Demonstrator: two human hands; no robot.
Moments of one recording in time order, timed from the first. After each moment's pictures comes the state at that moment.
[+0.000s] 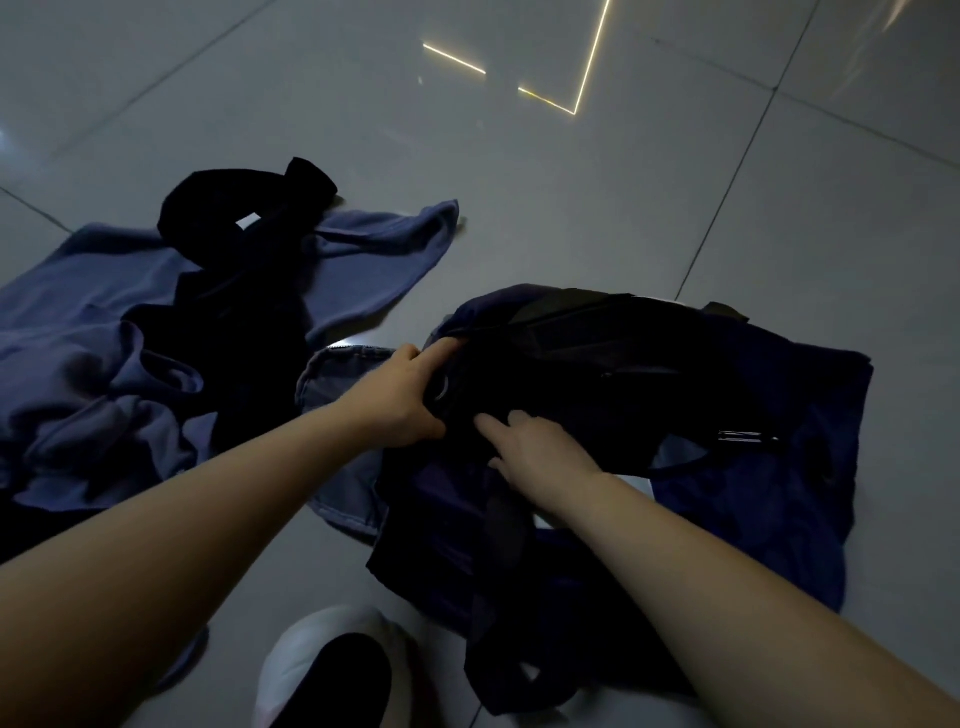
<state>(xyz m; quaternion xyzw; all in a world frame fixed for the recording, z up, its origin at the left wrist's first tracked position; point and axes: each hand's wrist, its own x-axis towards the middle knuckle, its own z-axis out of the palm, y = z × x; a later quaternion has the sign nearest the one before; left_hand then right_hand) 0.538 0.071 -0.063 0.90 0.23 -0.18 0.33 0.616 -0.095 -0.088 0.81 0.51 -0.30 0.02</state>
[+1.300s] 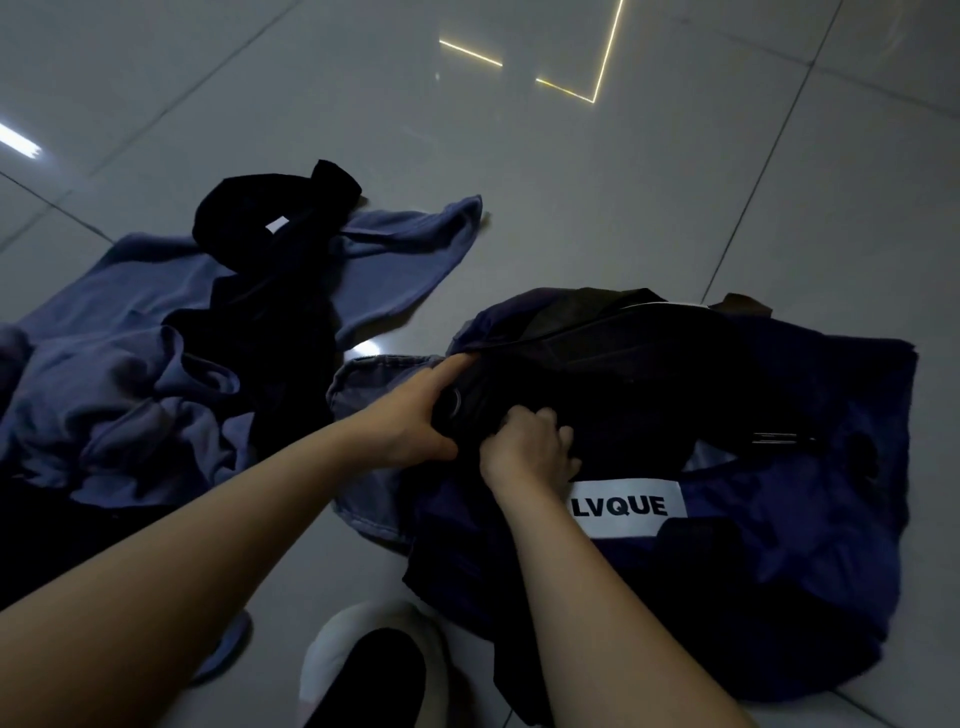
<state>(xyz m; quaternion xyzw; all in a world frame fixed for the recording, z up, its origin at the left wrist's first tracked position) 0.510 0.073 -0.057 0.83 0.24 -0.19 0.47 0.570 -0.050 -0.081 0.93 0.08 -0.33 -0.16</state>
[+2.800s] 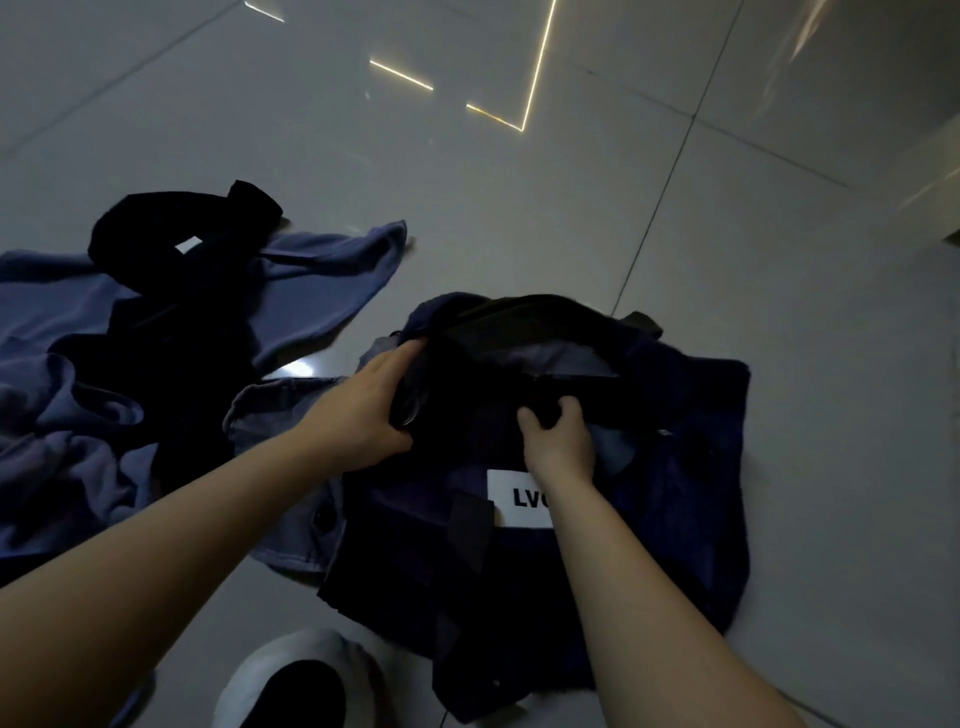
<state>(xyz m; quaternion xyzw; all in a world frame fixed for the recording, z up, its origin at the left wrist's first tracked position) 0.540 0.060 -0.053 0.92 0.19 -0.09 0.34 0.637 -0.120 -0.076 0.88 -0.06 -0.28 -0.39</state>
